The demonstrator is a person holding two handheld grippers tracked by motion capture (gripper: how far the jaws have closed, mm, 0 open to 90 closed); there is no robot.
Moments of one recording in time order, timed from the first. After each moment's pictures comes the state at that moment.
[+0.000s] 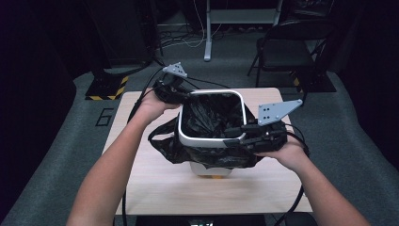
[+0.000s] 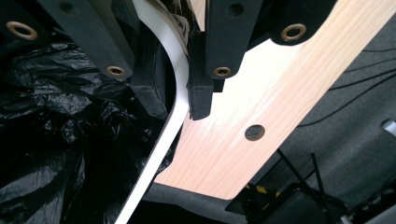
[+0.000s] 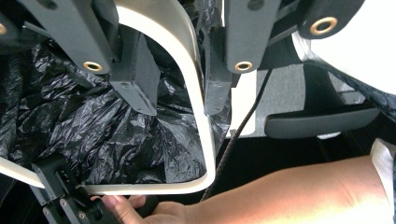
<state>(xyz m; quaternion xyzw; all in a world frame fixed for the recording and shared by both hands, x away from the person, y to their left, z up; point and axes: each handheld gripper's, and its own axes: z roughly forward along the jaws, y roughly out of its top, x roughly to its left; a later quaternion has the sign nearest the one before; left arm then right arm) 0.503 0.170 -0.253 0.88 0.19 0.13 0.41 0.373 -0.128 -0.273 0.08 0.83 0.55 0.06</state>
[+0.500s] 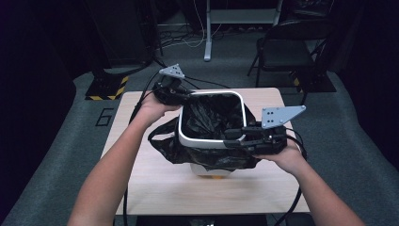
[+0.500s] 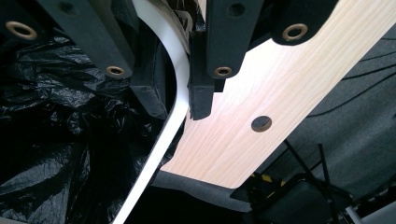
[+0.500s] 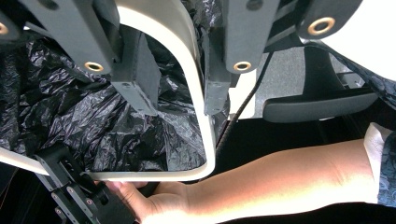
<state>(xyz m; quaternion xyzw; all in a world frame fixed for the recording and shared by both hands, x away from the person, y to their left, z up) 0.503 0.173 -0.260 0.87 0.19 0.12 0.44 0.371 -0.131 -0.285 0.08 0.81 0.58 0.06</state>
